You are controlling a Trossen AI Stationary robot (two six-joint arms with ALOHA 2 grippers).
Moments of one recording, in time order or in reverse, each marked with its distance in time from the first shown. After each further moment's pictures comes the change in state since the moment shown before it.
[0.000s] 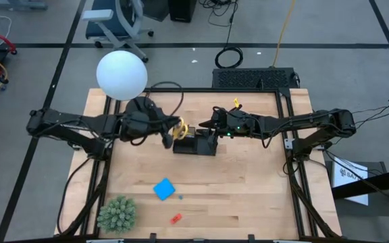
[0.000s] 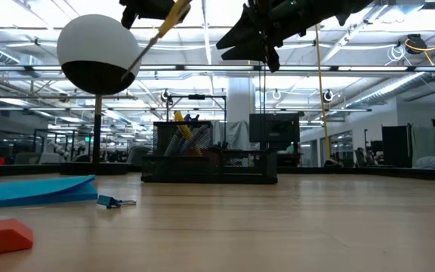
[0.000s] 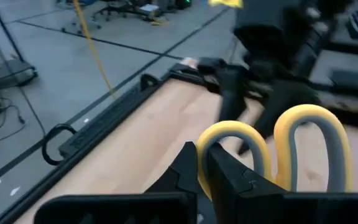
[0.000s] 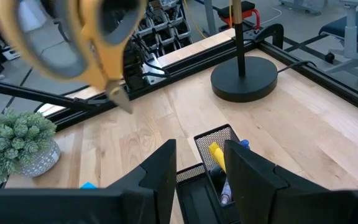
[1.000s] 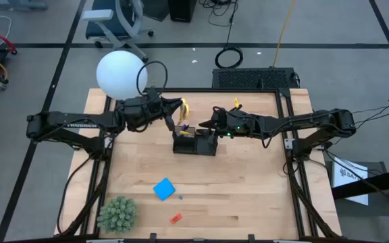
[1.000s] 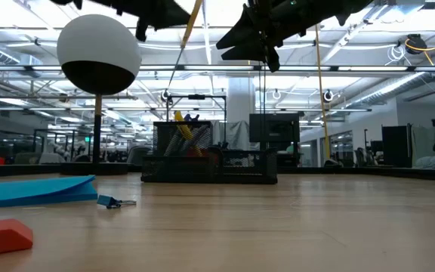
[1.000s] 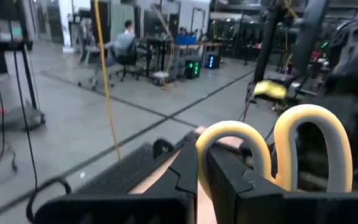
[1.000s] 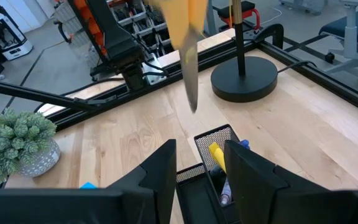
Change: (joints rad) left arm 0.224 0.001 -0.163 0.516 0.145 0.096; right arm 0.000 0.000 0.000 0.000 0.000 0.000
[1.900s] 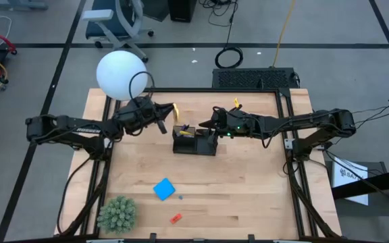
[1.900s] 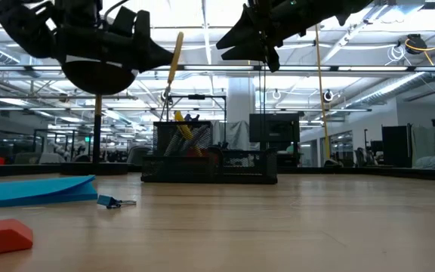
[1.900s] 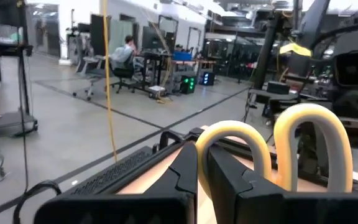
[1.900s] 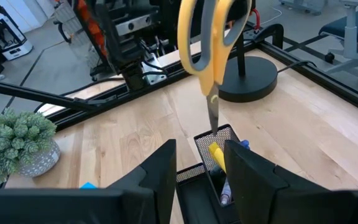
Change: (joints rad) left arm 0.118 0.000 -0.410 0.493 0.142 -0.010; right arm 0.000 0.000 0.000 0.000 0.000 0.000
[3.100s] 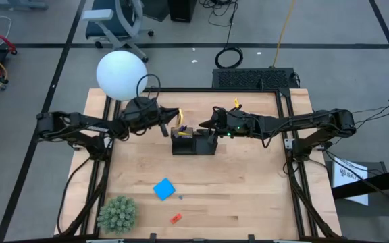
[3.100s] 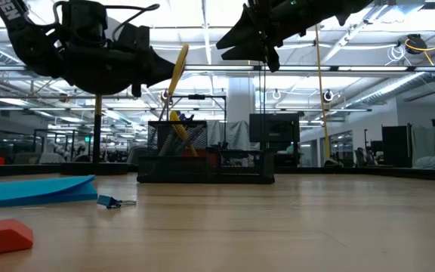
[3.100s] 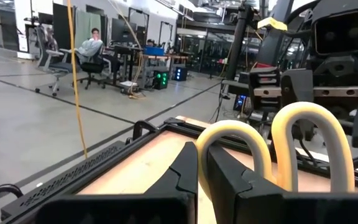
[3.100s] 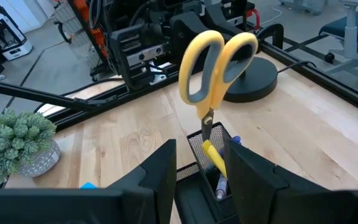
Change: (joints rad) left arm 0.056 0.164 -0.047 0.188 0.193 -0.028; right arm 0.000 0.000 0.000 0.000 0.000 0.000
